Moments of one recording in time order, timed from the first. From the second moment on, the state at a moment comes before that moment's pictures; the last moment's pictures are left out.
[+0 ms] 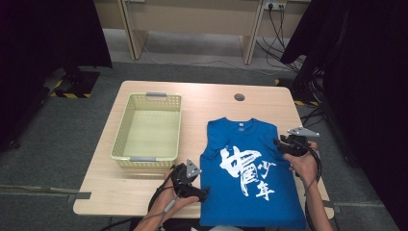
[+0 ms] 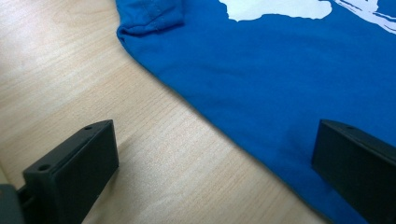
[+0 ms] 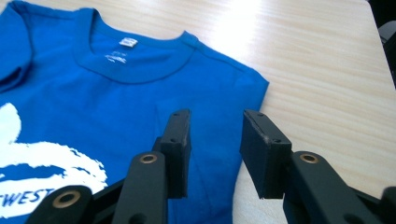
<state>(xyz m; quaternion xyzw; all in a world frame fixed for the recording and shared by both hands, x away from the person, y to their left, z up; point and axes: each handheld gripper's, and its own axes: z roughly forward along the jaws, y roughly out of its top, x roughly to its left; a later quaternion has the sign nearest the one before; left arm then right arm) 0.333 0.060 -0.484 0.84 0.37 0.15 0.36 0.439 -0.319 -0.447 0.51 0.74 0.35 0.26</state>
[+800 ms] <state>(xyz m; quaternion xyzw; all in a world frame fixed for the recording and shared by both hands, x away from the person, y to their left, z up) 0.333 0.060 -0.484 0.84 0.37 0.15 0.36 0.409 -0.334 -0.461 0.51 0.75 0.32 0.27</state>
